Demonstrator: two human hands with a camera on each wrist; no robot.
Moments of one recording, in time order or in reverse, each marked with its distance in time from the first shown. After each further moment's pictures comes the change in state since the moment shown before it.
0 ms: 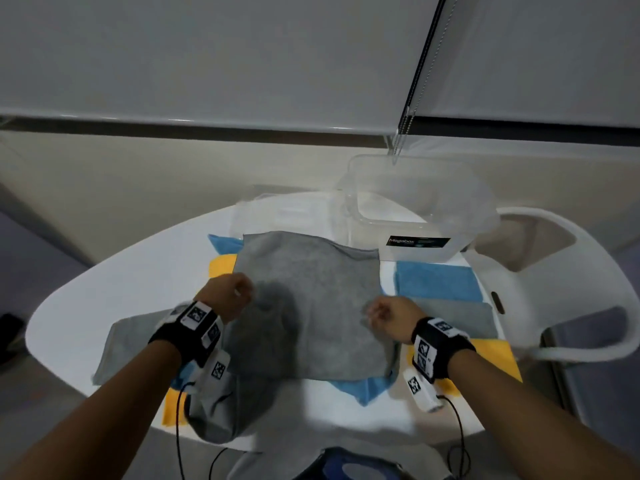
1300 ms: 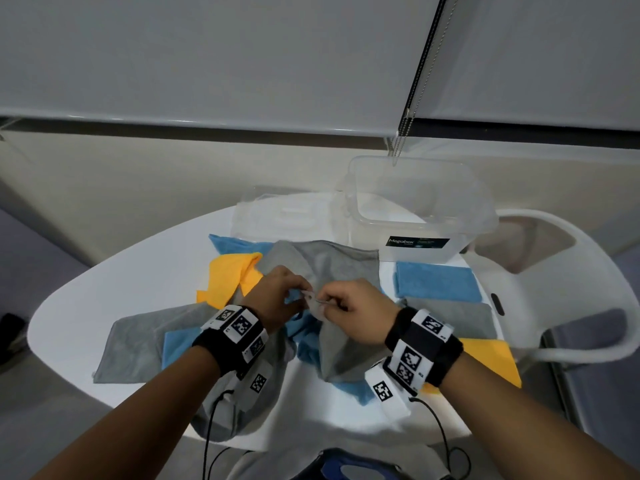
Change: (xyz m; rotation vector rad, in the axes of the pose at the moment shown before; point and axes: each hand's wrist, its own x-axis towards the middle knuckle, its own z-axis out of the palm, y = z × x) left_hand -0.031 0.072 0.018 -0.101 0.020 0.505; right_hand -0.062 -0.134 0.001 -0.091 0.000 -0.497
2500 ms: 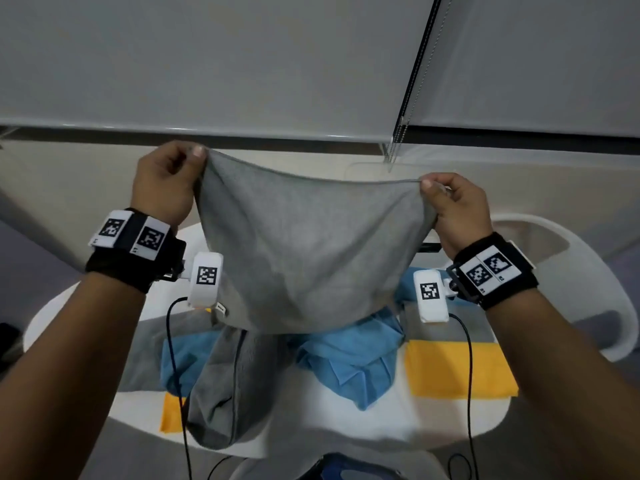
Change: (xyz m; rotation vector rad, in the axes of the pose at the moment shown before) left_hand 0.024 0.006 -0.179 -0.509 0.799 -0.035; right_hand 0.019 0.021 -0.145 0.754 0.842 0.013
